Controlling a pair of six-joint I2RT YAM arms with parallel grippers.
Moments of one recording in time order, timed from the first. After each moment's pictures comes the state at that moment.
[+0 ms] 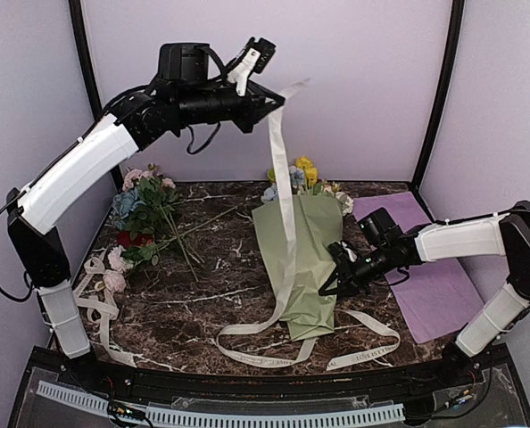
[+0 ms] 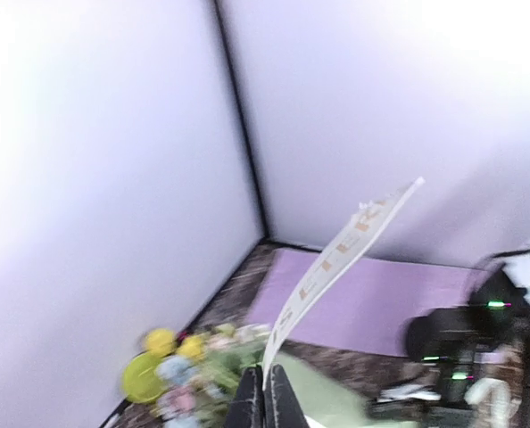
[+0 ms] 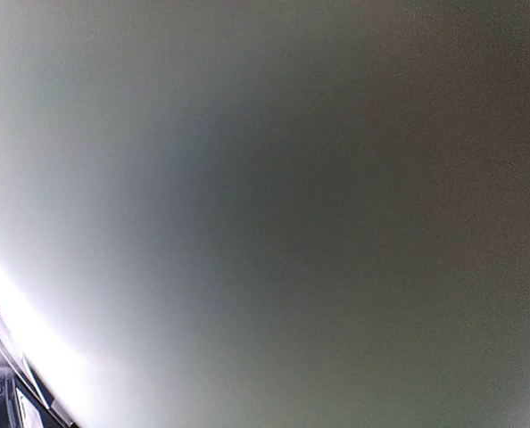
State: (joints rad) left arm -0.85 1.84 2.18 -0.49 0.21 0.21; right arm 0.58 1.54 0.77 -0.27 -0.76 0.66
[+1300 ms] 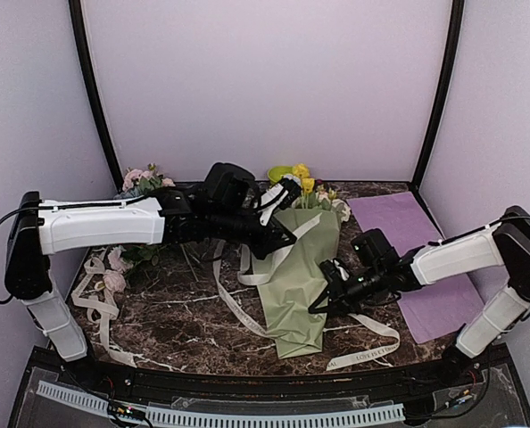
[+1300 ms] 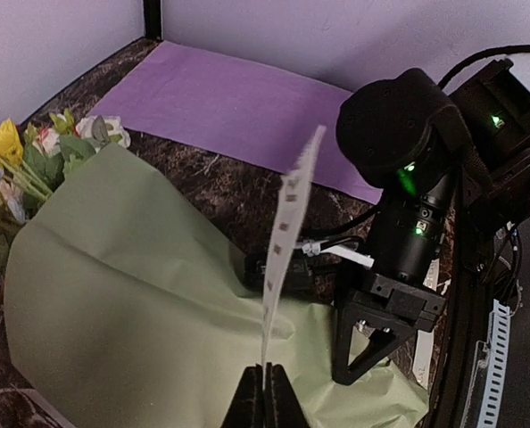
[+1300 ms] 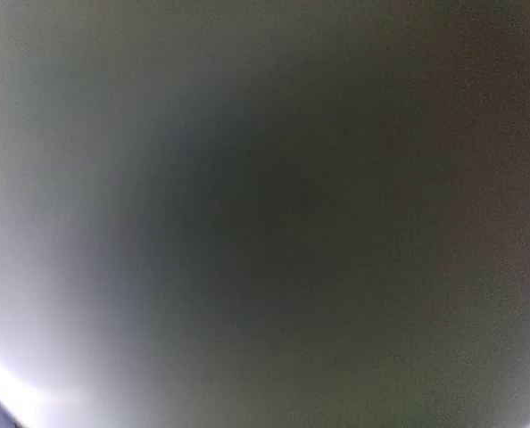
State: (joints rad) left arm -0.97 1.71 1.38 -0.23 0.21 -0.04; right arm 0.71 1.54 0.62 0.01 -0.76 0.88
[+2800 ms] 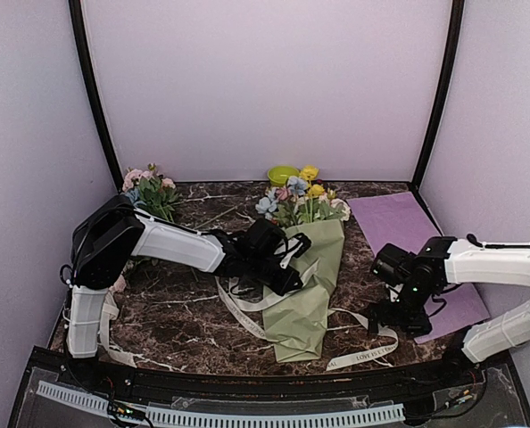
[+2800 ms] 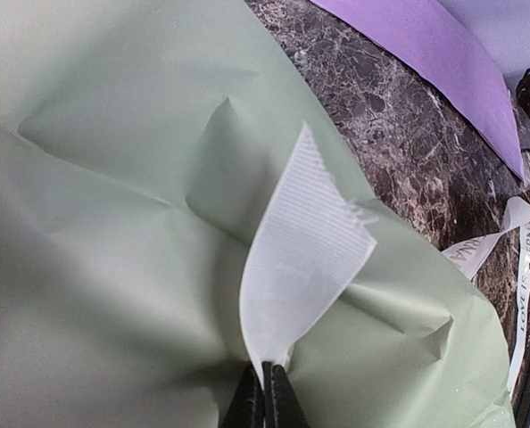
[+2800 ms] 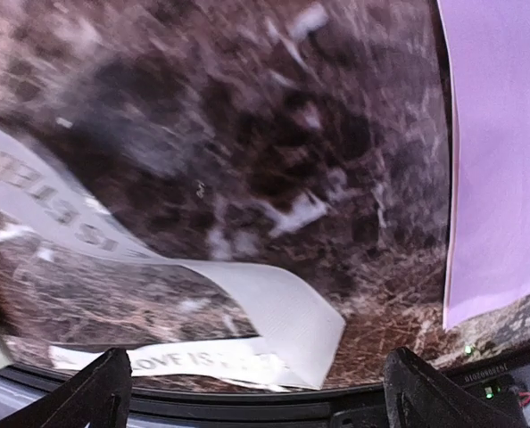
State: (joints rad) left arm -0.95 2.14 1.37 -0.03 0.27 -0.22; right arm 0.78 1.23 0.68 -1.02 -0.08 0.88
